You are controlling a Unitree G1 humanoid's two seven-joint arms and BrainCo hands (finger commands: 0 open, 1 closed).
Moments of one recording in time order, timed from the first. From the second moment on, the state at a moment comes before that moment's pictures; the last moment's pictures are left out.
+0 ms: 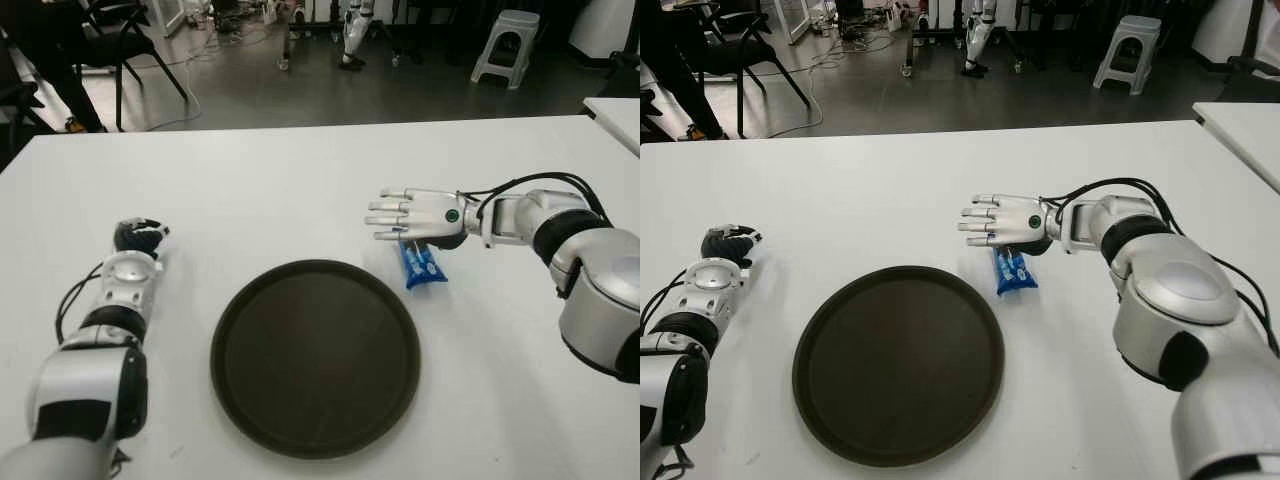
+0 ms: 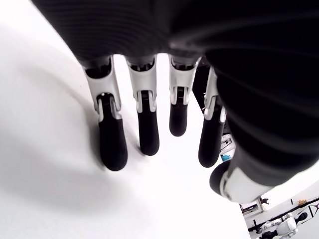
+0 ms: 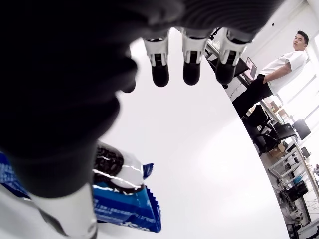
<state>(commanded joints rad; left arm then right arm) -0.75 0.29 0.12 1.32 0.12 -0.04 0.22 -1.16 -0.38 1.34 1.36 -1.48 -0.55 -0.94</state>
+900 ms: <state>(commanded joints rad) -0.74 0.29 0.13 1.32 0.12 -0.05 0.20 -1.13 -0.38 1.31 1.35 -1.44 -0.58 -0.90</state>
